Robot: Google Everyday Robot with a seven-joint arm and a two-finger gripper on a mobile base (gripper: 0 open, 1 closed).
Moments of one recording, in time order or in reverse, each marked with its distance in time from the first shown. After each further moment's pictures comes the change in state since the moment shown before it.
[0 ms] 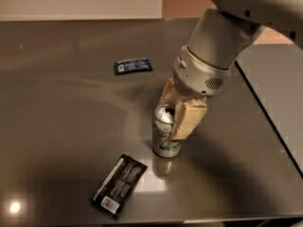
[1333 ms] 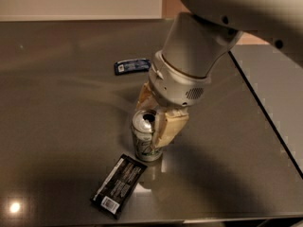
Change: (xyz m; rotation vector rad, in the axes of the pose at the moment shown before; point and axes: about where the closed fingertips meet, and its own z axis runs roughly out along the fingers) arm -0.045 0.014 0.010 0.025 0.023 -0.185
